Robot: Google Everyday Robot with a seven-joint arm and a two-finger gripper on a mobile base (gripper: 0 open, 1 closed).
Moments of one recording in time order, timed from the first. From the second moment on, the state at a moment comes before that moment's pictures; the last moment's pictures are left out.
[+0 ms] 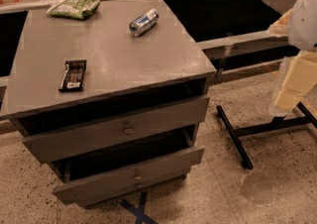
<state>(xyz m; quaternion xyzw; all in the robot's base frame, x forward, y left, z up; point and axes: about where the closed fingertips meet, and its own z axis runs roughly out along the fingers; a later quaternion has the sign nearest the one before) 0.438 -0.217 0.976 -0.60 0.78 -0.03 0.16</state>
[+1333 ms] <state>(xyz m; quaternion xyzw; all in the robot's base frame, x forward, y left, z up) 0.563 -0.178 0.992 -0.56 0.75 0.05 0.34</state>
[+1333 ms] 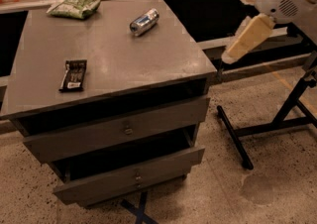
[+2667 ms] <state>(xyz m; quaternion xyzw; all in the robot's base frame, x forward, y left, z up) 0.687 -0.078 0.973 -0.37 0.77 0.15 0.49</state>
